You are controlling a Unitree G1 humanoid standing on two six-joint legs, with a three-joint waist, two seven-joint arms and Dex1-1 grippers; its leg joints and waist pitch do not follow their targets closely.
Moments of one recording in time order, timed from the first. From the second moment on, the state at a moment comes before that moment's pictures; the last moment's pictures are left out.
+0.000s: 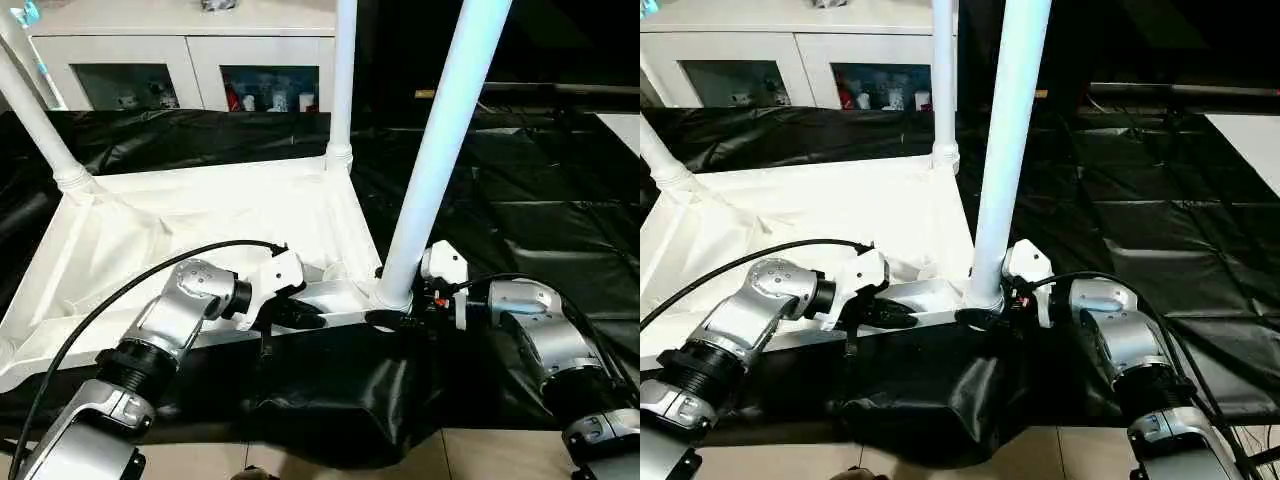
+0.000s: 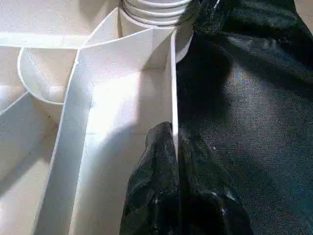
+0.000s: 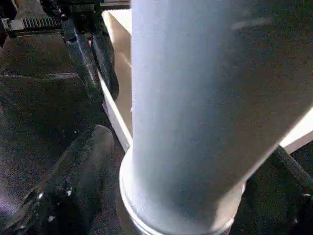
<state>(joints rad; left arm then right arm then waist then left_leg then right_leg) -0.57 0.38 -0.33 0.51 -0.01 0.16 -1.24 -0.49 -0.40 0.17 0.61 0.15 -0.10 1.17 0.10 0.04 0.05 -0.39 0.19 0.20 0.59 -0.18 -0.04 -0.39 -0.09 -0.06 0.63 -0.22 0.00</state>
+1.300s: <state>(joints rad) -0.71 0.19 -0.29 0.74 0.07 0.18 -0.82 -0.58 -0.06 -0.02 0.82 0.08 -0.09 0.22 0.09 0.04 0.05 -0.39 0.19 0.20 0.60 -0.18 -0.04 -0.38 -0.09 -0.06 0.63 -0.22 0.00</state>
